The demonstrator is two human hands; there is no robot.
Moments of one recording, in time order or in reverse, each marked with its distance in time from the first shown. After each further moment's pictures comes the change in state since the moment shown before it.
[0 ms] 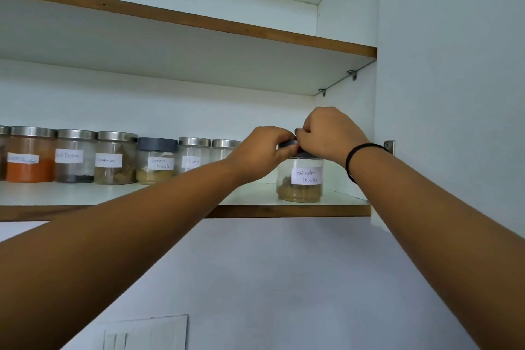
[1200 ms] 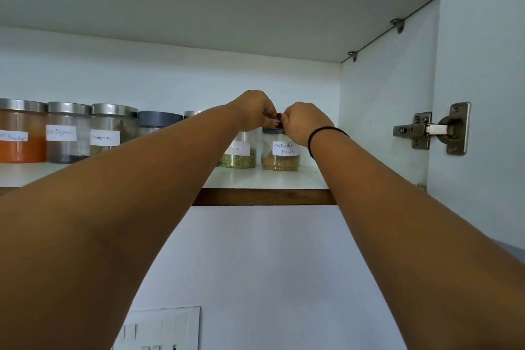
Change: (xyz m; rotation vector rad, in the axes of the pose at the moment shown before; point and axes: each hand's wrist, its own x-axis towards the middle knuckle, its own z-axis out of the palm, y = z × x) left_hand 0.062 -0.123 0.004 0.203 -0.219 -0.205; right_hand 0.080 -0.017 0.130 0.068 -0.120 0.023
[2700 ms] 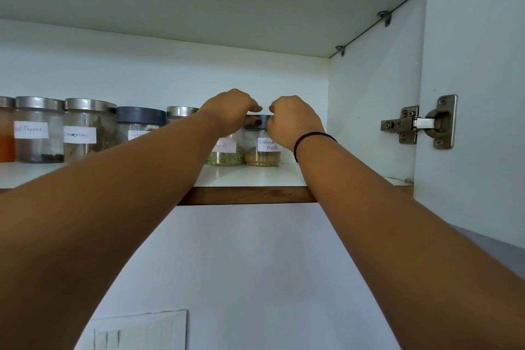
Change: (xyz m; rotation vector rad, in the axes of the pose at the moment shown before) left_hand -0.004 -0.015 0.011 0.306 0.076 0.009; right_hand -0.027 -0.005 -0.005 -0.024 0.119 -0.082
